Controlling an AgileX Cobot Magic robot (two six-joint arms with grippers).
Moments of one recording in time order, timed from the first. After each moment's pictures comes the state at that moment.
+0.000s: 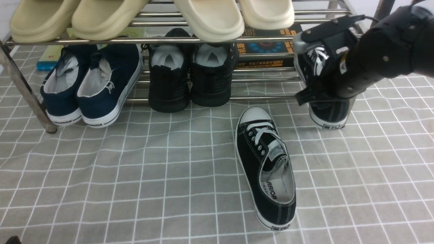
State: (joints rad) right arm 0.42 1.76 -1.37 -0.26 0.64 0.25; left arm 0.04 -0.01 0.03 0.15 0.38 -0.20
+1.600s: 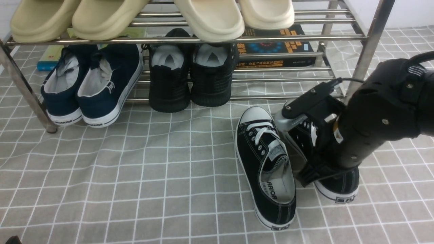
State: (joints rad) right arm 0.63 1.60 -1.11 -0.21 0.85 0.20; left arm 0.04 -0.01 0.03 0.15 0.38 -0.20
